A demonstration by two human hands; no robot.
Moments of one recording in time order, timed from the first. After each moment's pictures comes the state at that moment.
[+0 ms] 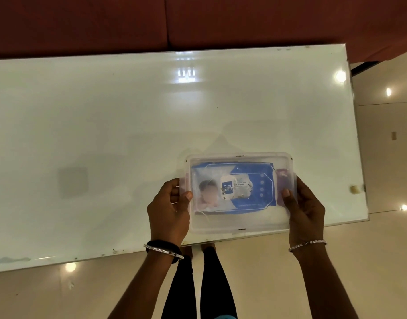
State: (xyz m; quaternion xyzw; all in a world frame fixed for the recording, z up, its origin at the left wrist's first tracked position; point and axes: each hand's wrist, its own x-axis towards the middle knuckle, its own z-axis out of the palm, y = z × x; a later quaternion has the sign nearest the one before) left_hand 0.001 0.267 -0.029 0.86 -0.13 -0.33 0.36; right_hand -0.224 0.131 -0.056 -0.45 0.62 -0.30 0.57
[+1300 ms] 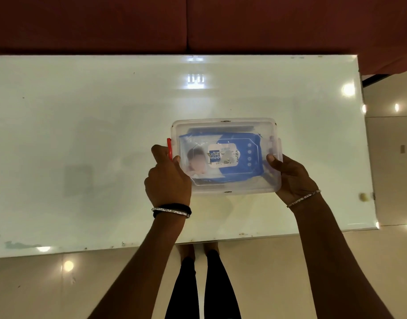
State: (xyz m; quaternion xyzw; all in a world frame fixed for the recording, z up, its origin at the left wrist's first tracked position) left_hand 0.037 0.241 -0.028 0.95 -0.16 -0.12 0.22; right_hand -0.148 0.076 -0.052 -0.27 0.56 -0.15 0.77
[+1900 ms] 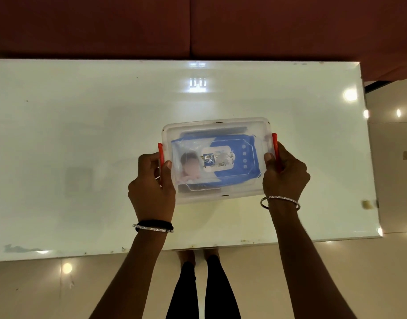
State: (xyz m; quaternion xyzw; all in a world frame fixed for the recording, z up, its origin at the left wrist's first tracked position) left_hand 0.054 0.267 -0.028 0.91 -0.18 -0.08 0.37; right_hand -0.103 0.106 -0.039 -0.67 0.65 -0.18 0.31
